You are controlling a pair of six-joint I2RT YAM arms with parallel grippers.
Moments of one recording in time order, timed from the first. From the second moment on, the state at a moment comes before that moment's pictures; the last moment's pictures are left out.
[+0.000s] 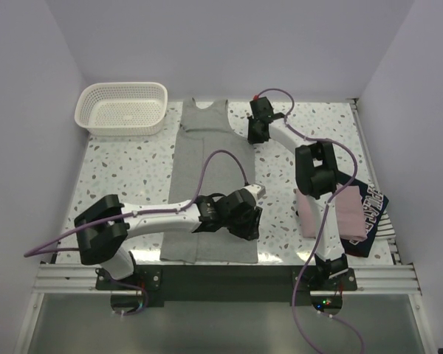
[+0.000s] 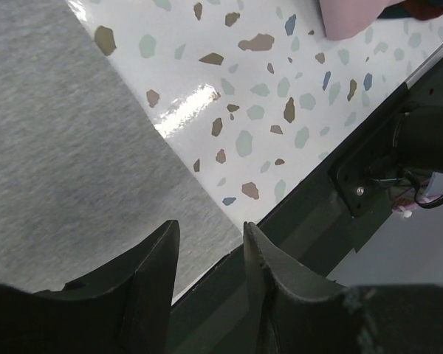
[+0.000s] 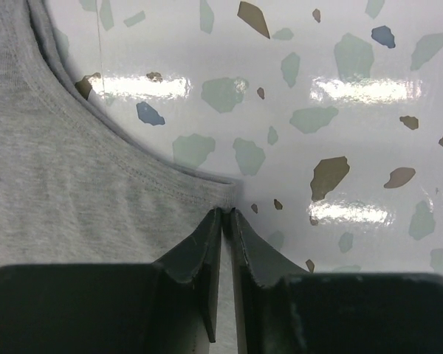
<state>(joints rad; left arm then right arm) -1.15 1.58 1.01 -0.27 0.03 -0.71 0.35 2.36 1.93 -0.51 0.09 0.36</state>
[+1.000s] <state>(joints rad) -1.38 1.84 1.16 -0.39 -0.08 -0.76 0.35 2.35 1.89 -0.46 0.09 0.38</state>
